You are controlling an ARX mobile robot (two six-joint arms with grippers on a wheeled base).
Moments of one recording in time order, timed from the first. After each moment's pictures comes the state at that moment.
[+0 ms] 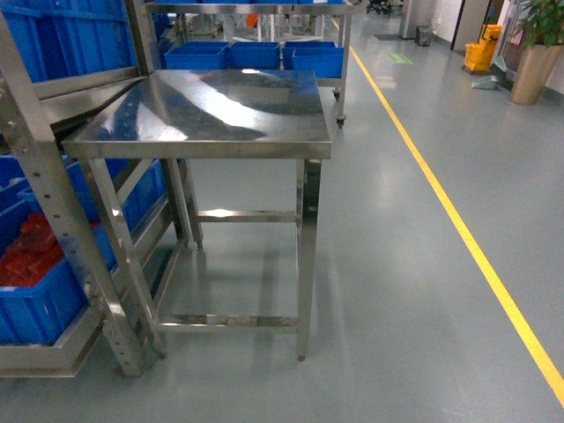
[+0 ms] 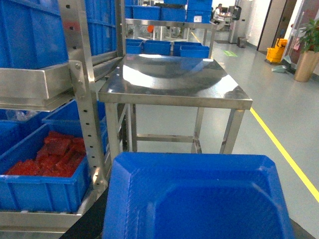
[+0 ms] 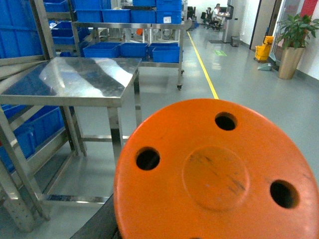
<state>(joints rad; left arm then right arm) 0.00 0.01 0.01 -0.01 0.00 -0.01 0.00 0.01 0.01 -0.01 0.00 0.01</state>
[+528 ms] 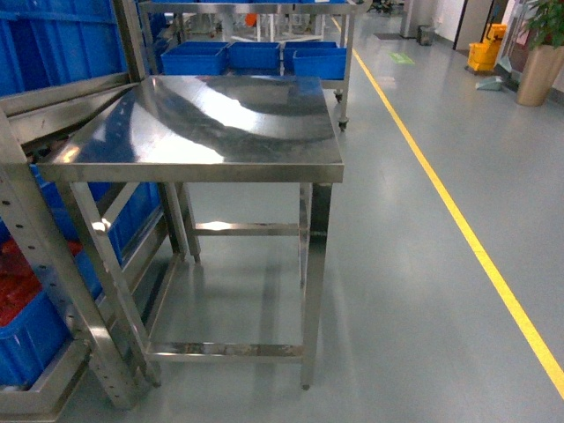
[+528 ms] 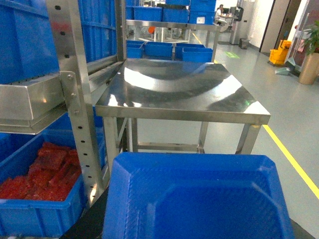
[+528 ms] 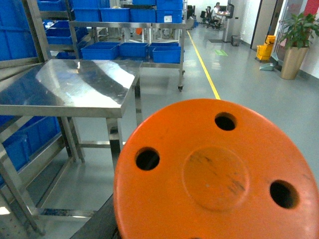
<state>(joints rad) 0.00 0.01 0.01 -0.01 0.00 -0.01 0.00 0.01 0.01 0.00 0.00 0.01</state>
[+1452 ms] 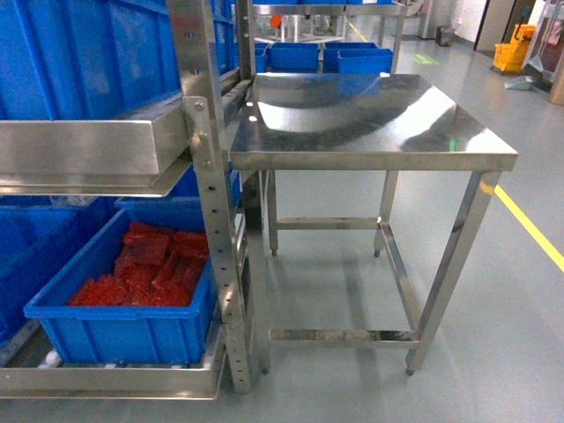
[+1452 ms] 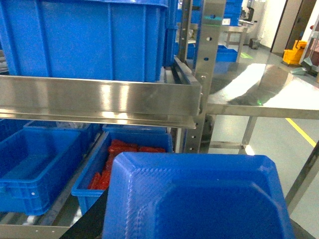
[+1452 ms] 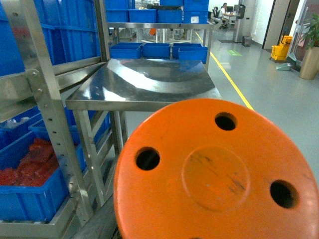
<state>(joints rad) 0.00 0.01 0.01 -0.01 0.00 -0.01 0.00 0.01 0.01 -0.01 0.00 0.01</state>
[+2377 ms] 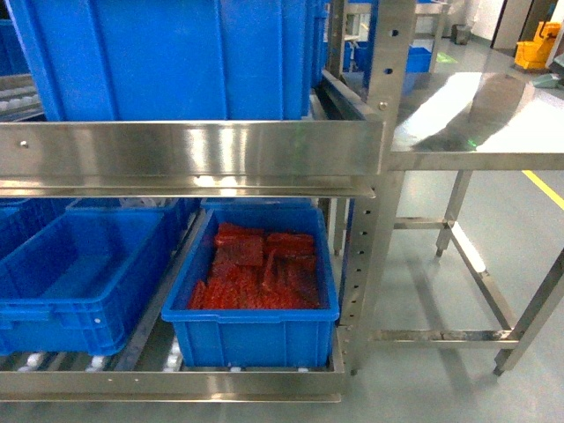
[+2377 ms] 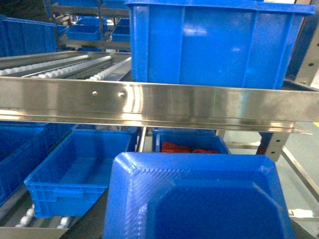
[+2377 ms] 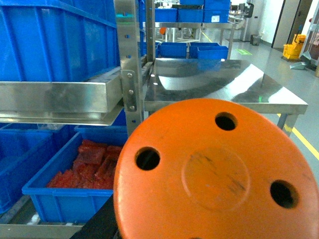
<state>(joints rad) 0.00 0.01 0.01 -0.01 0.00 -0.01 0.00 0.01 0.01 -0.01 0.00 0.01</state>
